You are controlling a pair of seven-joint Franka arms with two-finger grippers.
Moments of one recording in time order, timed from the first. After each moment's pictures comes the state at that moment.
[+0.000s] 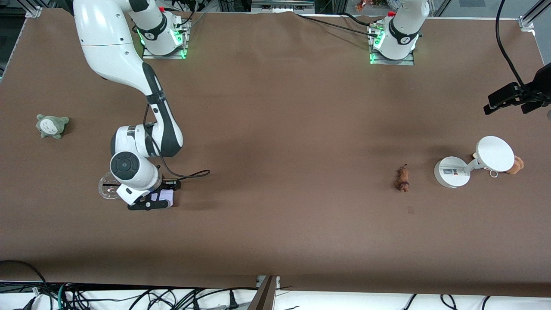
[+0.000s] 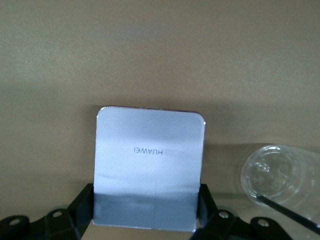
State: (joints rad) left arm 0.41 0.05 -0.36 -1.52 -0.02 1.53 -0.03; right arm 0.42 0.77 -0.26 -1.59 0.07 2.29 0.08
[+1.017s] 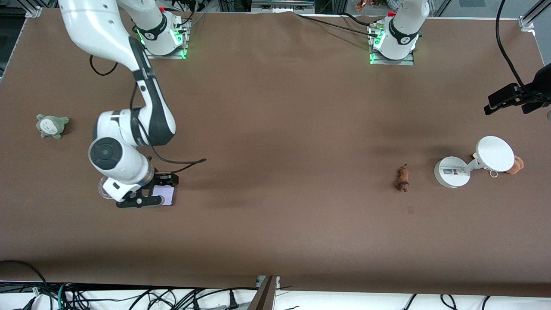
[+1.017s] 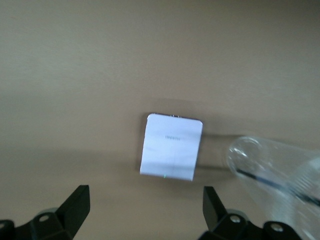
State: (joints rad) left arm 0.41 0.05 -0.36 -1.52 -0.01 1.53 -0.03; right arm 0.43 0.58 -0.26 -1.54 0.07 2.10 0.07
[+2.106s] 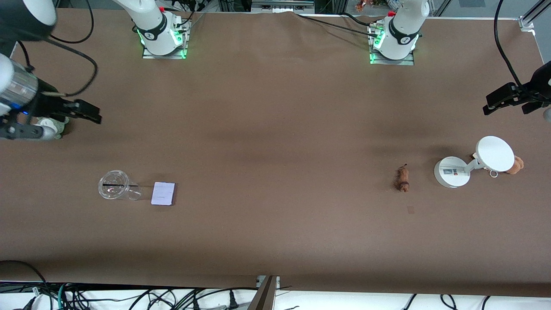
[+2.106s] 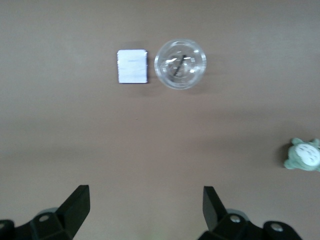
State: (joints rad) left arm 0.40 0.05 -0.37 -1.50 0.01 1.53 -0.03; right arm 0.16 0.11 -0.13 -1.49 0.02 1.54 0.11
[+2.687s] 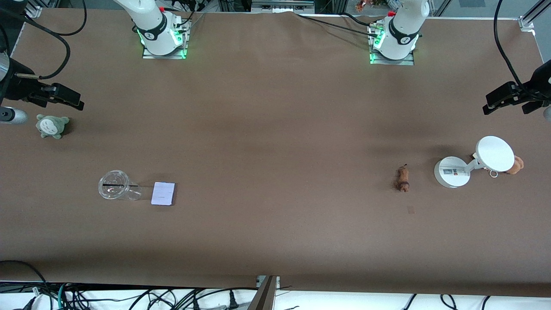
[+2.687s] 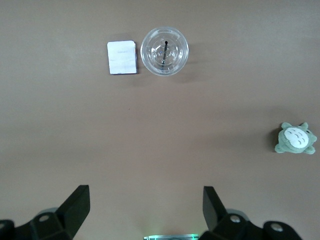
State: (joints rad) left arm 0.39 0.05 -0.37 -1.50 0.01 1.53 -0.03; right arm 0.13 0.08 -0.12 -1.50 0.02 1.48 0.10
